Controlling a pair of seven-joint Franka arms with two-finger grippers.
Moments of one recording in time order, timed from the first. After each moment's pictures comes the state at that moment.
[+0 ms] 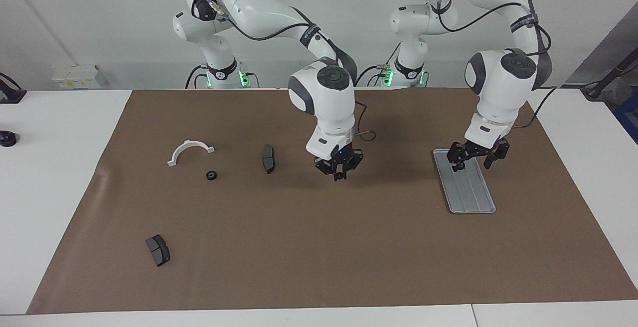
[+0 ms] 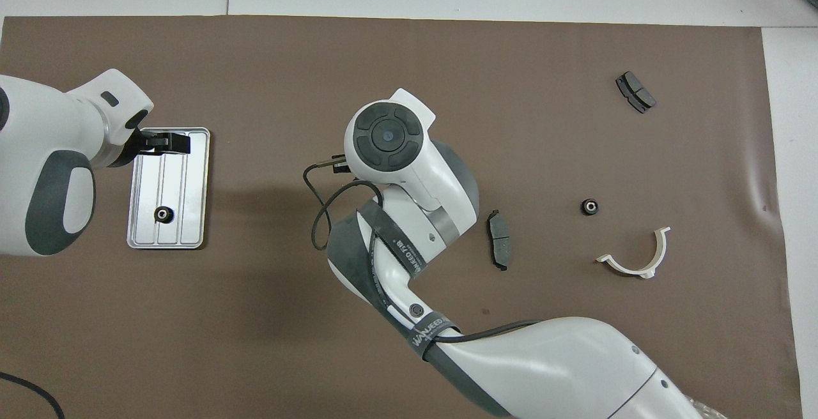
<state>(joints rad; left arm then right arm) -0.06 0.10 -0.04 -1.93 0.09 2.18 -0.09 0.61 0.60 0.06 -1.36 -0.04 2.14 0.55</state>
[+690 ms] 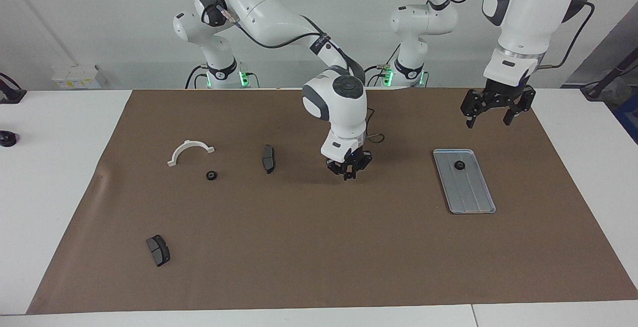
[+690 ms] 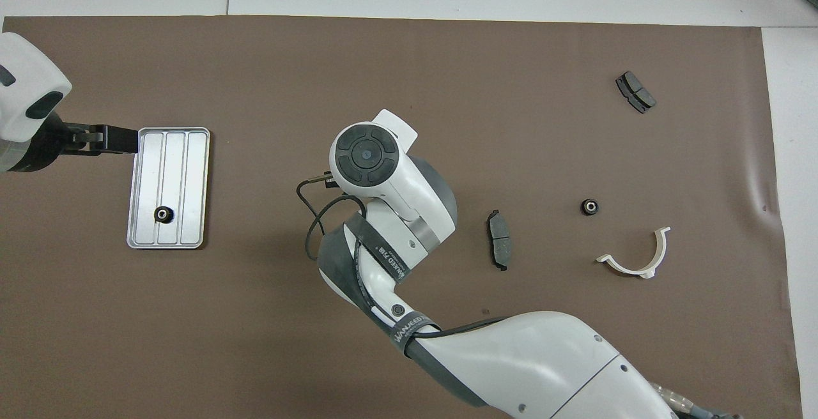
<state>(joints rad) -0.07 -0.07 -0.05 -1.77 0.06 1.86 -0.07 0.63 0.66 0.05 -1.38 -0.04 2.18 0.55</state>
